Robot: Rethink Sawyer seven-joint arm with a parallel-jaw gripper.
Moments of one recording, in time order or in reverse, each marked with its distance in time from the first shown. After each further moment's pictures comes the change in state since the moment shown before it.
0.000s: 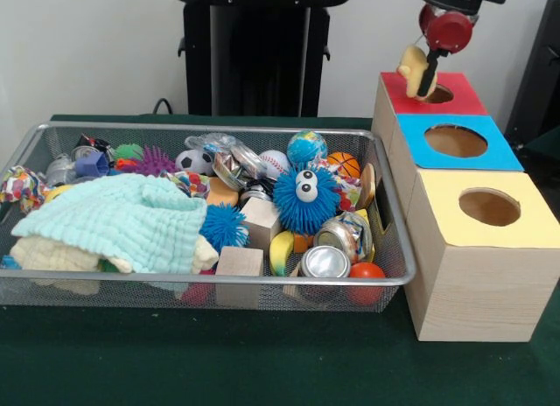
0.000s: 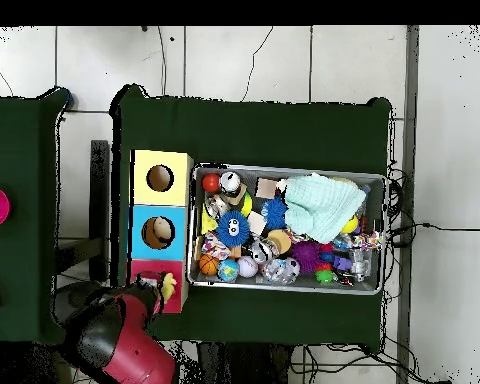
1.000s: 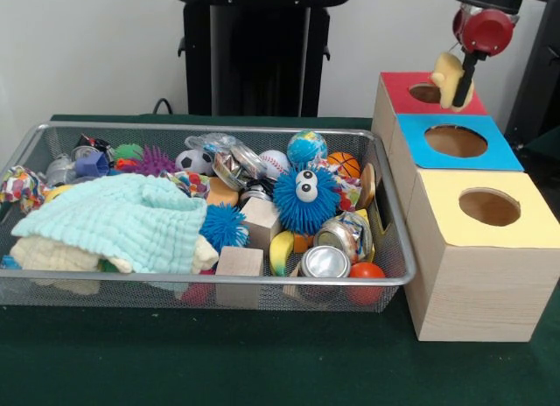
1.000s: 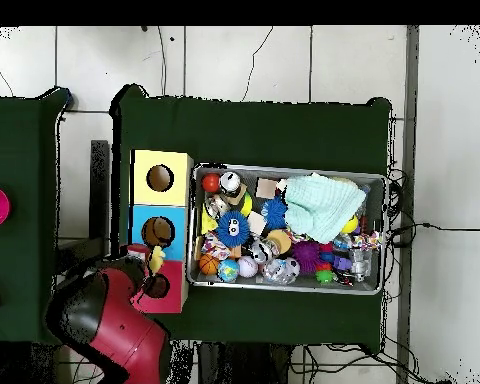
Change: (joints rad) arm -0.003 0.038 -0.033 -0.135 -0.018 0.015 0.105
